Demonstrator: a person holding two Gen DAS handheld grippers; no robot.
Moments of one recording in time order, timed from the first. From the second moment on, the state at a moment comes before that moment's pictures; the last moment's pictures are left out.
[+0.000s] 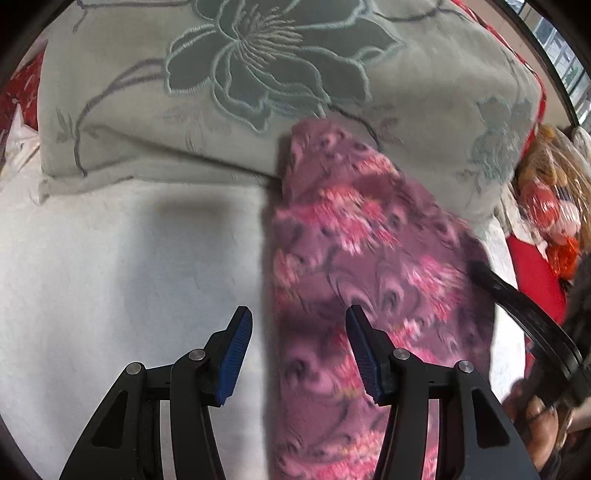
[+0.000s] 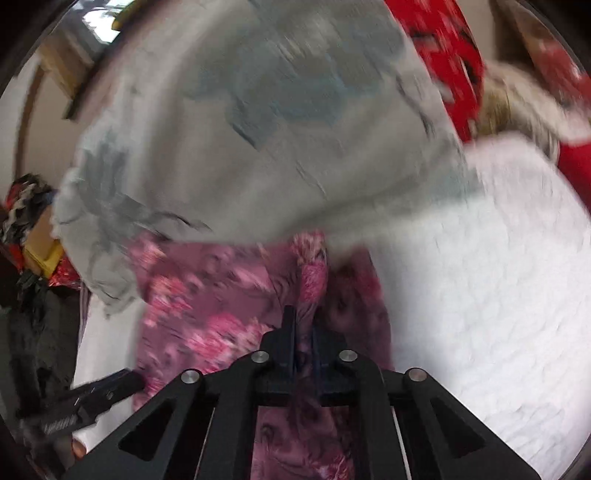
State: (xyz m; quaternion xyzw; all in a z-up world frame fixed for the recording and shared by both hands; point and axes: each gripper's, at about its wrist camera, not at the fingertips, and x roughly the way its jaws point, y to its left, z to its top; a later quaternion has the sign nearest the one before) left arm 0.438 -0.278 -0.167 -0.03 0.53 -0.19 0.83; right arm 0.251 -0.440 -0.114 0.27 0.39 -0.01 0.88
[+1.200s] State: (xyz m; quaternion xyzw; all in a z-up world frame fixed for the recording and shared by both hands) left arm 0.391 -0.248 -0.166 -0.11 0.57 -0.24 0.78; right arm 0.190 -0.421 -0.106 0.26 0.41 0.03 0.88
